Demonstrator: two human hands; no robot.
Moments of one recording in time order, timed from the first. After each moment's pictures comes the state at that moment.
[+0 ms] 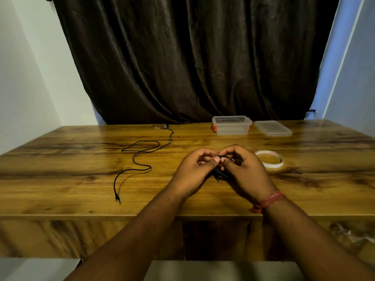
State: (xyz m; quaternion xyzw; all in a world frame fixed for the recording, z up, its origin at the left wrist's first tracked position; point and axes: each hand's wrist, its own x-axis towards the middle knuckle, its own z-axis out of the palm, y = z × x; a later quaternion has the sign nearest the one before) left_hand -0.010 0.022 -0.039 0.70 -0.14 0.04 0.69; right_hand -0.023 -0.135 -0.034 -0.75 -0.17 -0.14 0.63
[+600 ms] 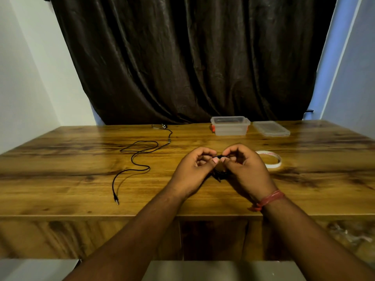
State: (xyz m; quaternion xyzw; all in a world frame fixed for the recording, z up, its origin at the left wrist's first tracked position) left_hand -0.013 0.023 -0.037 0.73 -0.17 0.07 0.66; right_hand -0.027 -0.136 -0.028 -0.72 -0.16 -0.15 0.66
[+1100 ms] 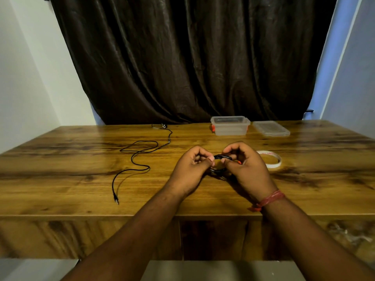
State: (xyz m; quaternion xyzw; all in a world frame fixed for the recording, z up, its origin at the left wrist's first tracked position) left_hand -0.014 0.024 -0.035 0.70 -0.15 0.07 0.70; right_hand -0.021 -0.138 -0.032 -0.71 -0.16 -0.15 0.66
